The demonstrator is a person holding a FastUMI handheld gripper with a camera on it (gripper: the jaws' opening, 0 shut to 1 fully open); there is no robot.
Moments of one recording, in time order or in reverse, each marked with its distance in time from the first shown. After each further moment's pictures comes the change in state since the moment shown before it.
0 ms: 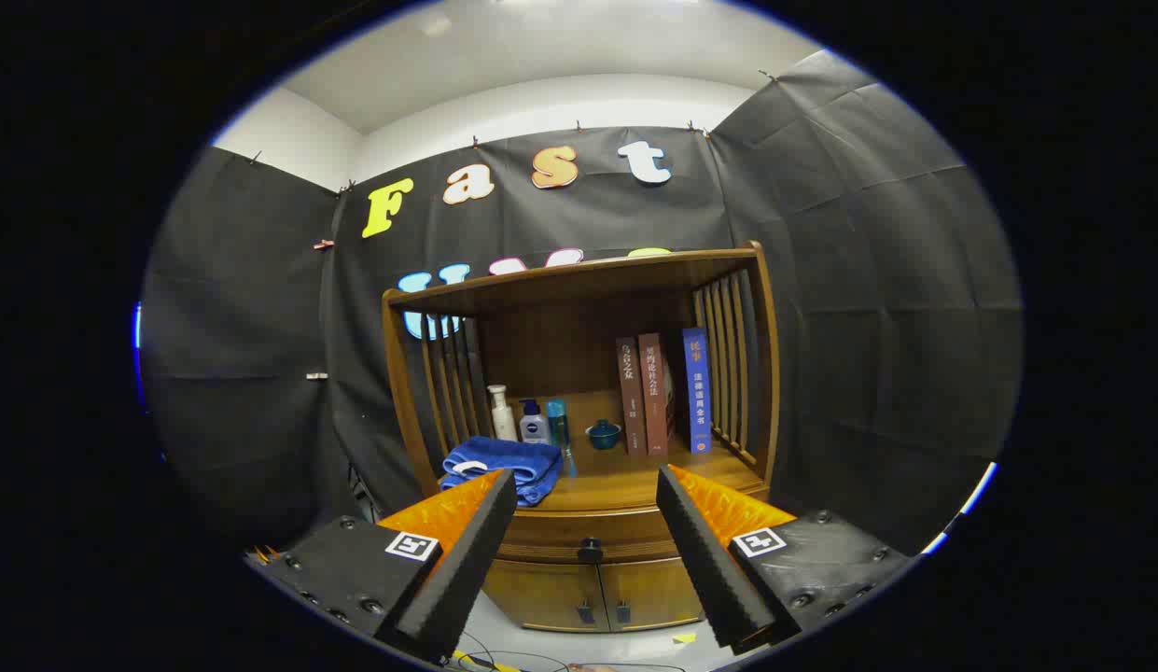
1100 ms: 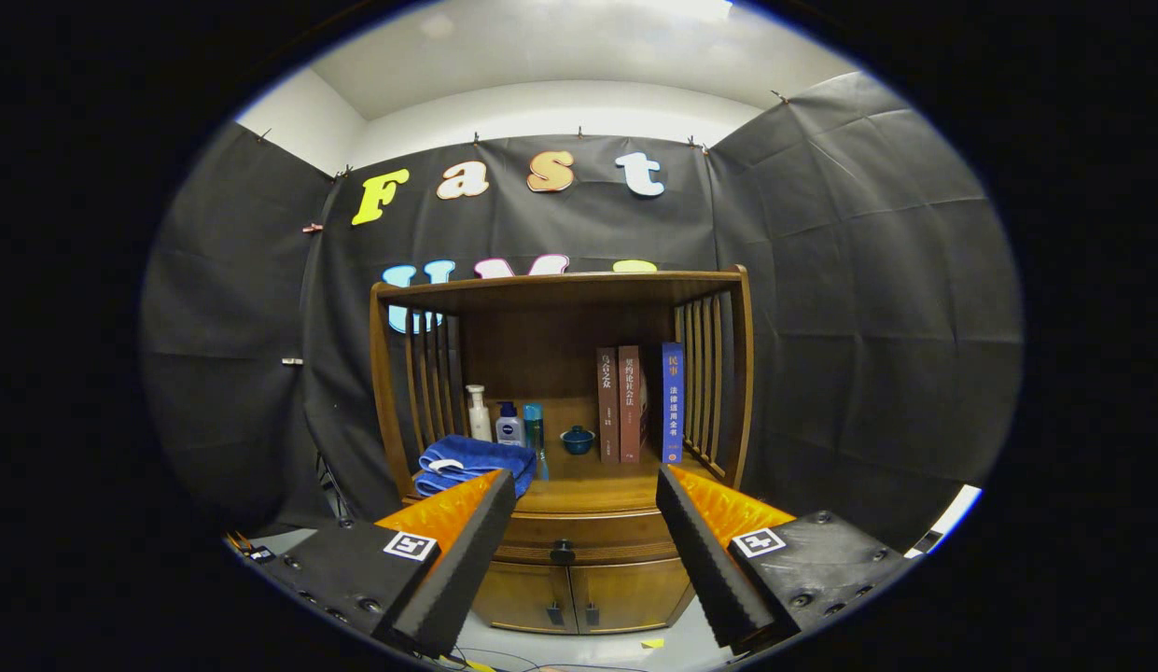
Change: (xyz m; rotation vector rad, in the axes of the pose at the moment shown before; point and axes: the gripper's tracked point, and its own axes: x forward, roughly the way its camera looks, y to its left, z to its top) arm -0.008 0.003 0.001 -0.073 -0.002 -0.048
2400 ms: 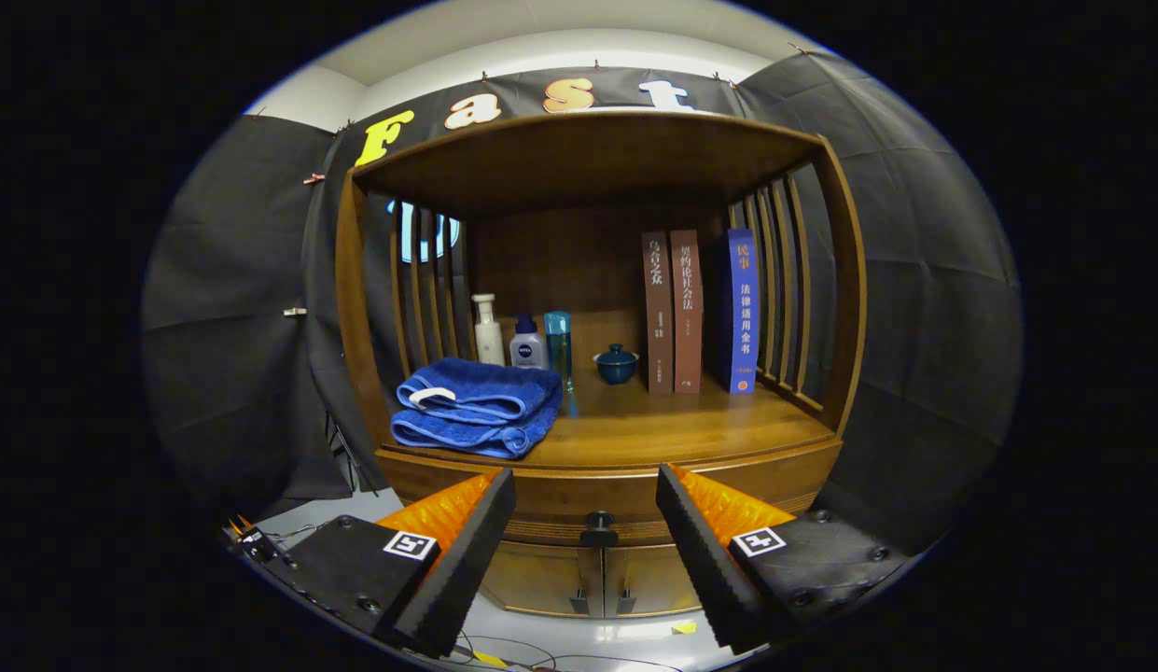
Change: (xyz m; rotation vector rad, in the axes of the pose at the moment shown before) arm 0.134 0.039 -0.155 0.015 0.210 0.074
